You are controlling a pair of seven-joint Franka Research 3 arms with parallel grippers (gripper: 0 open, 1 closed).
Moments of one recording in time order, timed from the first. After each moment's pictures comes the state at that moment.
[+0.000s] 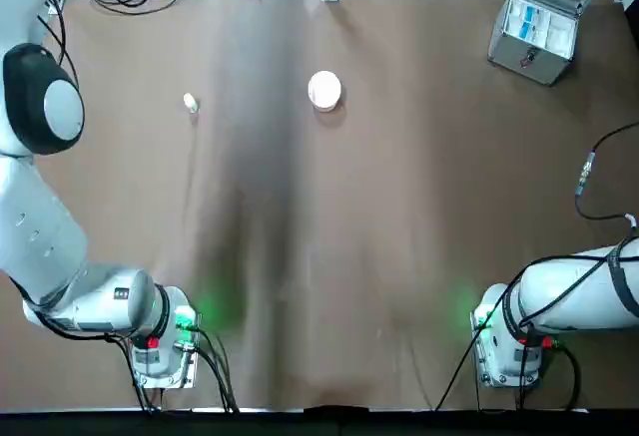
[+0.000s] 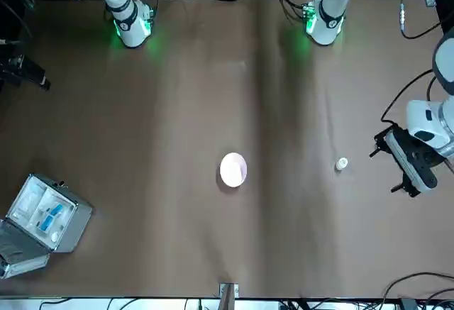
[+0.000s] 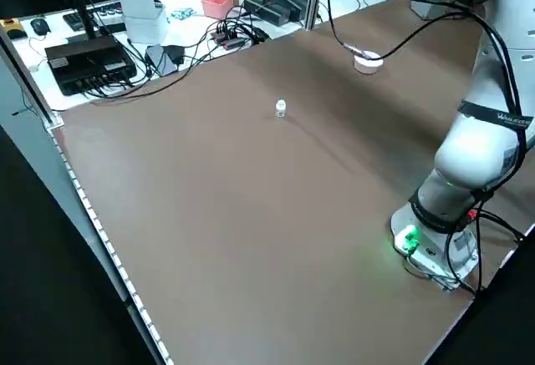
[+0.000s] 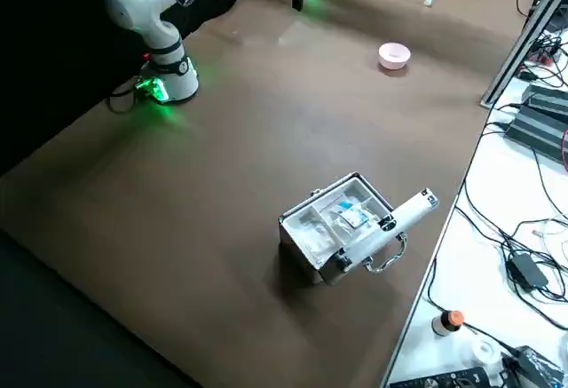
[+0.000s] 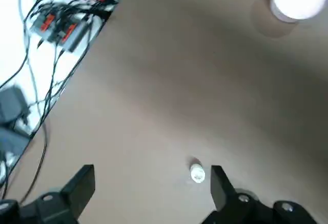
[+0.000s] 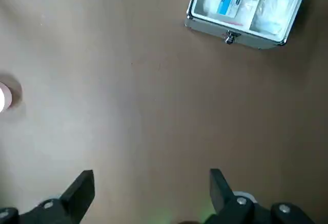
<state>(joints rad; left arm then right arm) -0.05 0.30 -0.01 -1.40 -0.13 1.86 0.97 0.01 -0.04 -0.06 -1.53 0.05 1.47 0.08</state>
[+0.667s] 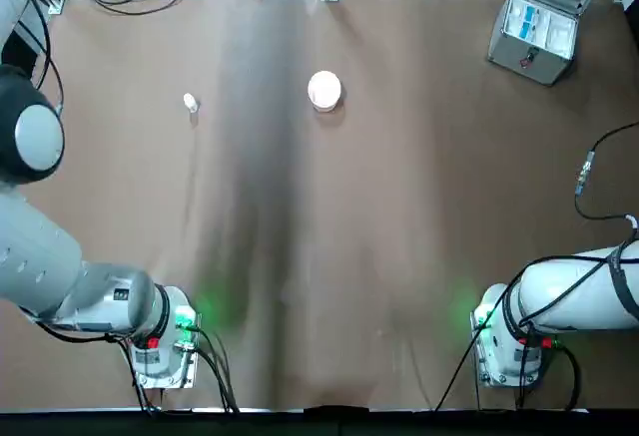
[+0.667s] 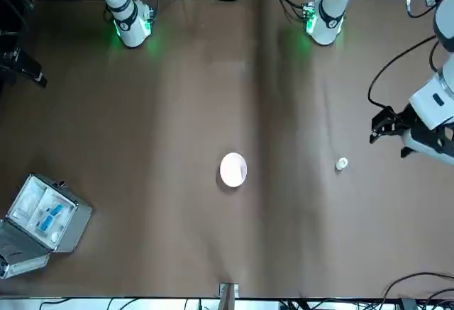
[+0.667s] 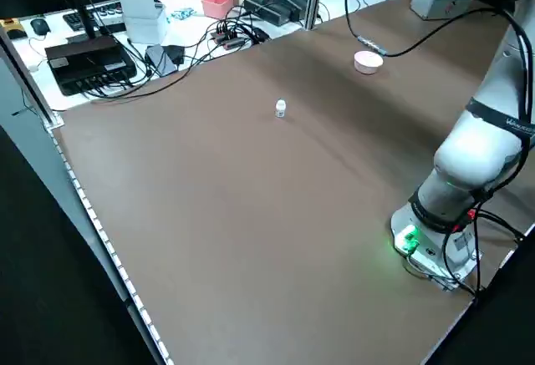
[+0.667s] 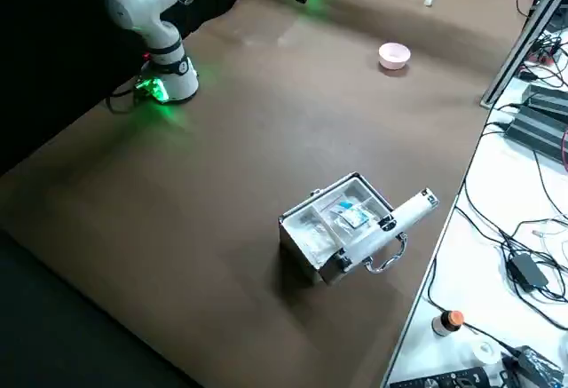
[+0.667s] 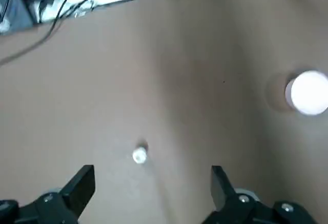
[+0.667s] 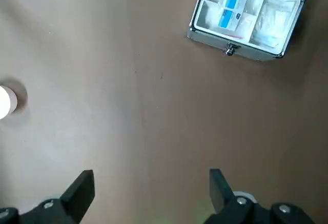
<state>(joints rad) -0.05 0.13 -0.02 -1.55 -0.11 1.84 0.22 0.00 -0.05 -0.05 -1.52 0.05 1.49 0.06</state>
